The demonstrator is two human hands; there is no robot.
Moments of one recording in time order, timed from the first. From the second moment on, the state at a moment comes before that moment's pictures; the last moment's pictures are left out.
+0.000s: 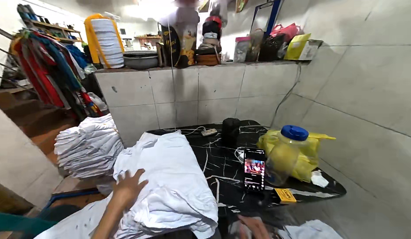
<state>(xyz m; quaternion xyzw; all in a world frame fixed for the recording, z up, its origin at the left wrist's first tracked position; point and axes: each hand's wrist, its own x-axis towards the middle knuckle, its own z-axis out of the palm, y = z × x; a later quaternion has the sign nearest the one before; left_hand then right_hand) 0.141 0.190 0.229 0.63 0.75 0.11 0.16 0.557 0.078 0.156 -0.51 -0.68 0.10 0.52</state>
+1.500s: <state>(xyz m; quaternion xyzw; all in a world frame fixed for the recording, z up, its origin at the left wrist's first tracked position) 0.122 0.216 0.210 0.82 0.54 0.02 0.17 0.547 0.161 0.202 -0.39 -0.87 0.19 0.25</state>
